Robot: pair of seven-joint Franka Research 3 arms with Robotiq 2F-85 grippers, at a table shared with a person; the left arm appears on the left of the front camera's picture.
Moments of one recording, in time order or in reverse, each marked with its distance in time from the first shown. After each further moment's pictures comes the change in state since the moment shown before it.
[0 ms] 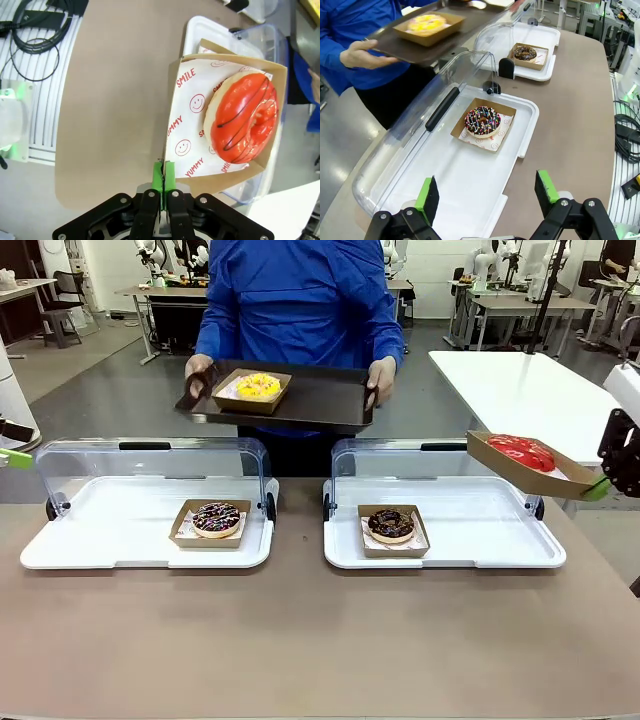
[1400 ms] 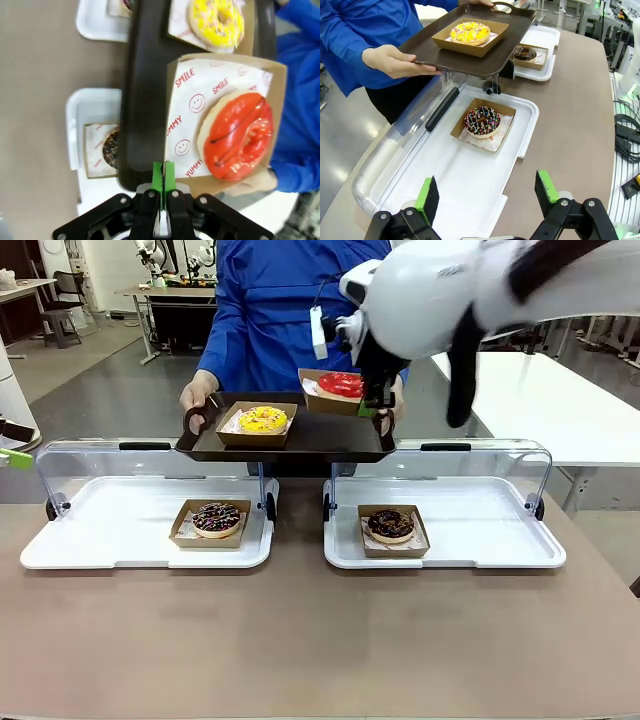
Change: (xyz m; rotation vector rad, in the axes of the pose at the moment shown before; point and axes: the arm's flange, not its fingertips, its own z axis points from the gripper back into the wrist) left arm 0.000 0.000 0.000 -0.001 0.000 -0.001; right arm 0.228 -0.238 -0.143 -0.071 0.174 -0.103
